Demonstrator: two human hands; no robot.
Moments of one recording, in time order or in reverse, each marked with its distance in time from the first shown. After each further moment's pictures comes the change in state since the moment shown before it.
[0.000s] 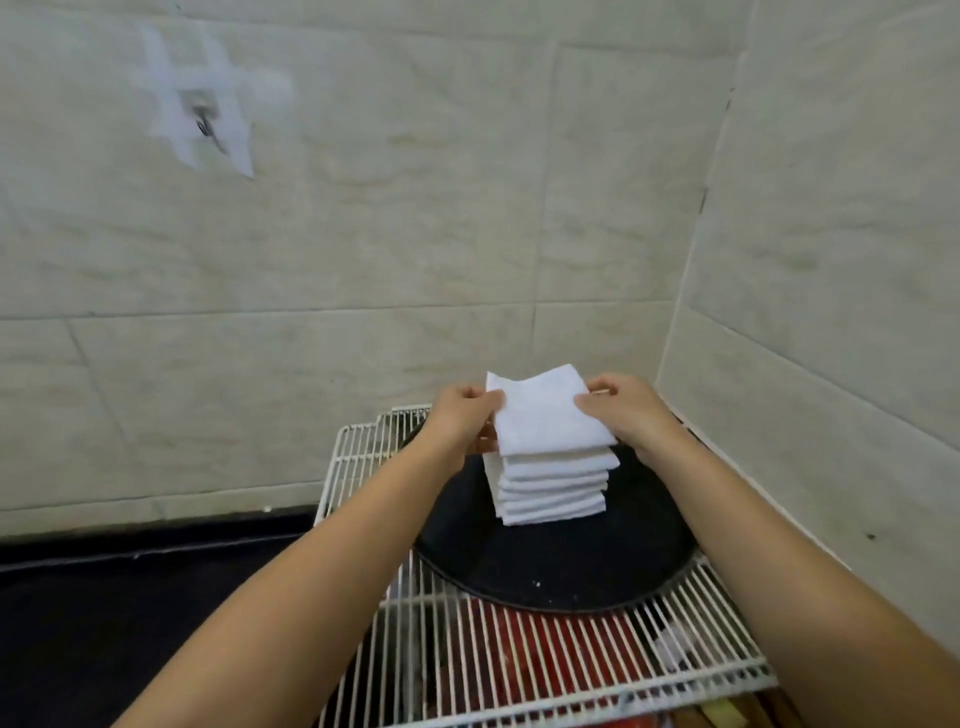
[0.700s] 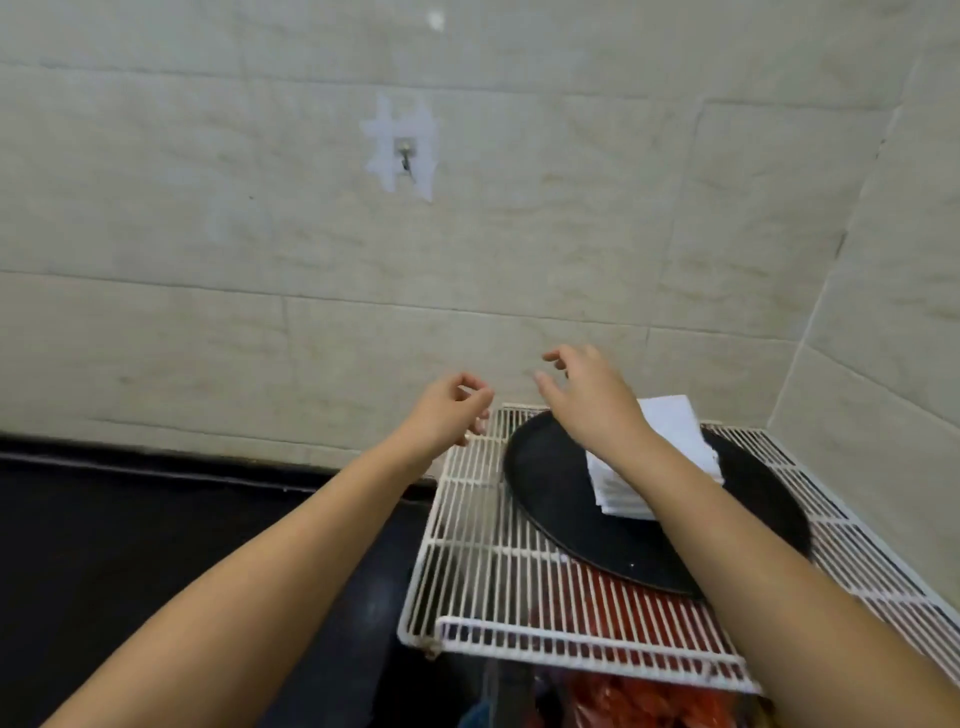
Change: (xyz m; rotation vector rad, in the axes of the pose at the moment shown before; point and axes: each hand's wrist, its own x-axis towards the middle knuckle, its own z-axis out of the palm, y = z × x) left_hand -0.093 0.002 -0.119 0.305 0.224 0.262; right_hand -0.079 -0.096 0.096 -0.497 -0.018 -0.590
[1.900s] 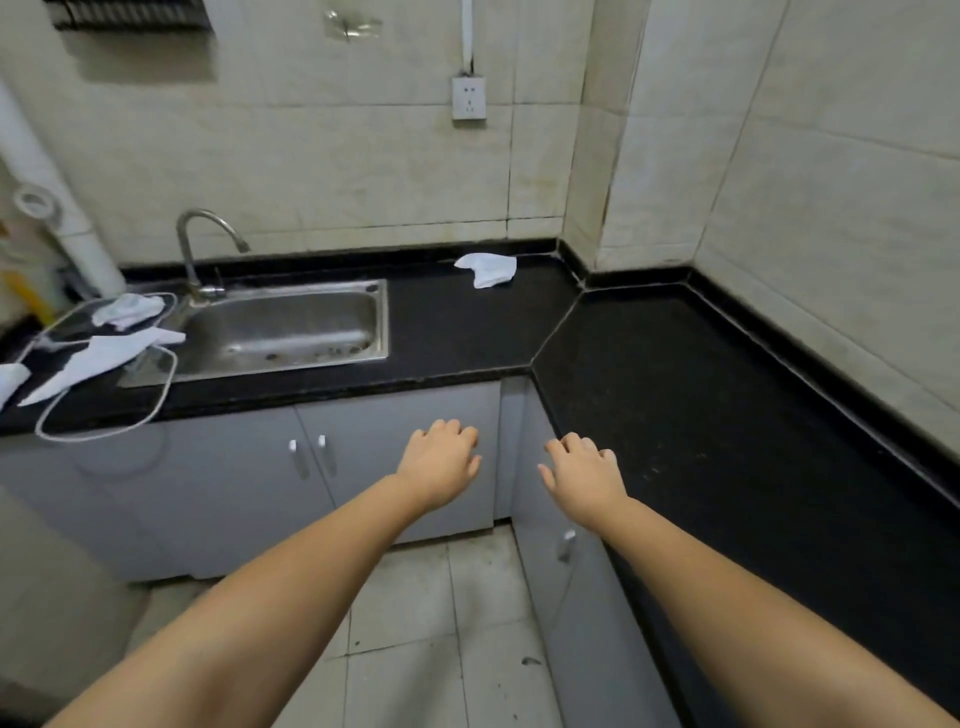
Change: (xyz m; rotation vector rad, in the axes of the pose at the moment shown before) left_hand -0.478 -0.367 -0.749 1.109 0.525 -1.037; right_hand -0.222 -0.802 0.575 -0.084 -0.727 -1.215
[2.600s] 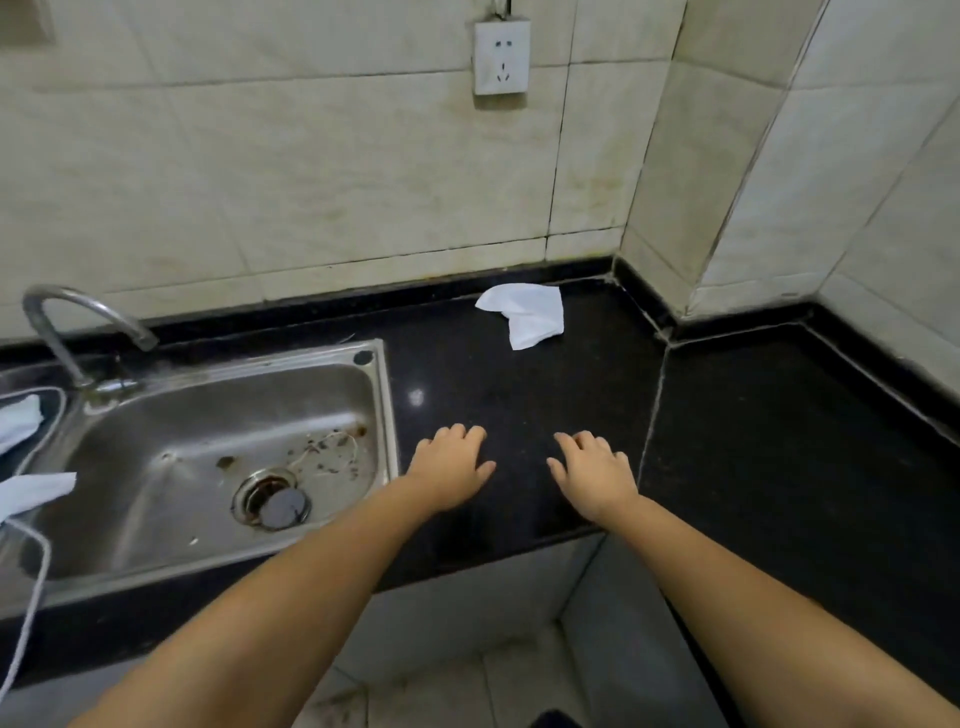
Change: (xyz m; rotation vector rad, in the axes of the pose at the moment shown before) left_hand 0.361 -0.201 -0.007 -0.099 -0.161 0.005; right_hand 0.403 -0.029 0.005 0.162 -0.163 0.155
